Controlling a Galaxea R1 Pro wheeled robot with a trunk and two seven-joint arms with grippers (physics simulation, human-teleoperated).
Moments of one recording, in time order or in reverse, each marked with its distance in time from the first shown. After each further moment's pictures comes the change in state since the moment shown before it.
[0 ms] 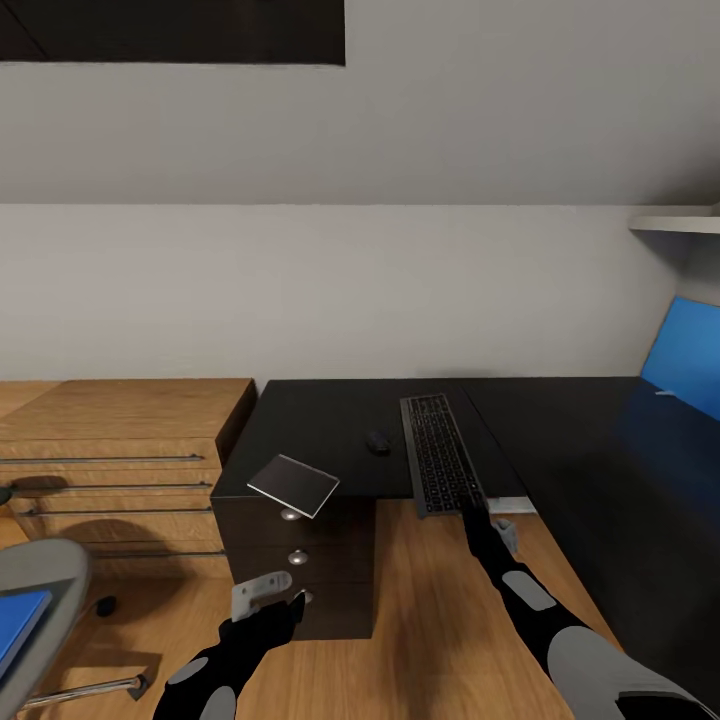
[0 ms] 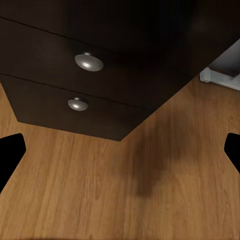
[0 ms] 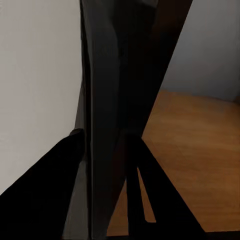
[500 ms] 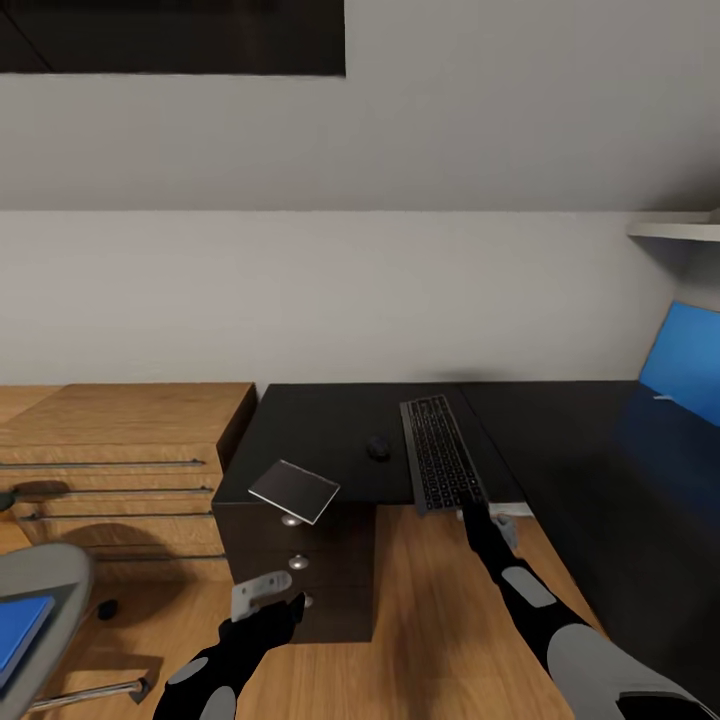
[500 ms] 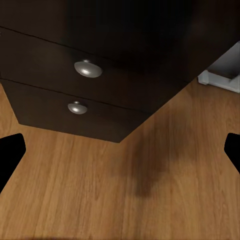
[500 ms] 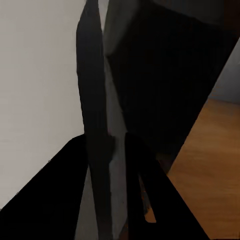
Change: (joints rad) left arm 0.000 0.000 0.000 0.000 -0.001 -0.001 0.002; right arm 0.000 0.000 0.001 -0.023 0.001 -0.002 0.001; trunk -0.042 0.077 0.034
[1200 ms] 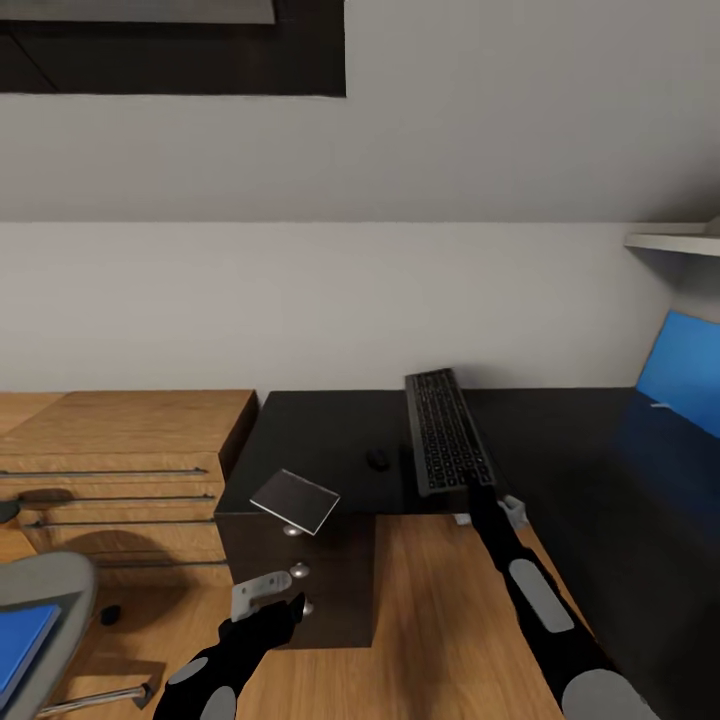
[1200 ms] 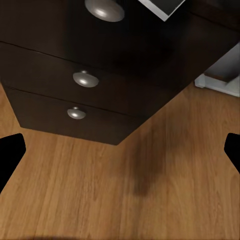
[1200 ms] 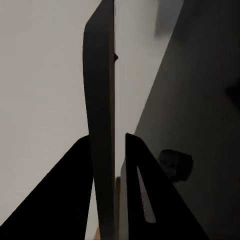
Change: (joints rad) left arm 0.000 -0.001 0.000 0.000 -0.002 0.000 0.002; right arm 0.192 0.008 0.002 -0.515 0.002 0.003 -0.157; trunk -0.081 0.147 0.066
